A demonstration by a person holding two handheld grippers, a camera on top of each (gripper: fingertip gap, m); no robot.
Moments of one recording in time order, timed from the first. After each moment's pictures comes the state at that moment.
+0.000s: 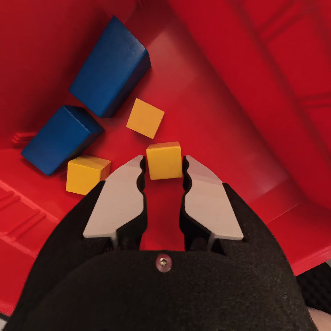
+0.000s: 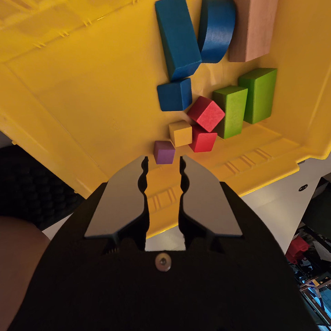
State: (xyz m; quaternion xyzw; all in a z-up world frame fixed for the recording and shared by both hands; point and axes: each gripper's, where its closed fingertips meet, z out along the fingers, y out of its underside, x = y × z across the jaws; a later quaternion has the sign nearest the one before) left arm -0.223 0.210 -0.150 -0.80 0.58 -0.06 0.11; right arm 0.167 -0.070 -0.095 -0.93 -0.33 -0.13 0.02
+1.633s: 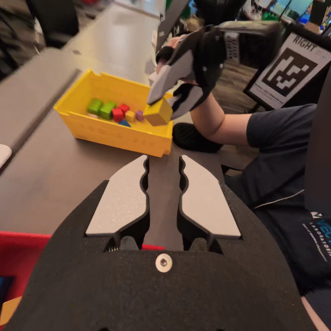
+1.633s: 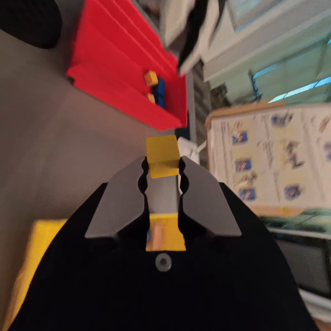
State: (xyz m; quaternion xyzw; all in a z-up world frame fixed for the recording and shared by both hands) left arm -0.127 0.013 0.080 -0.50 0.66 -0.51 0.22; right arm -0.036 -0.011 0.054 -0.63 -0.57 -0.14 0.50
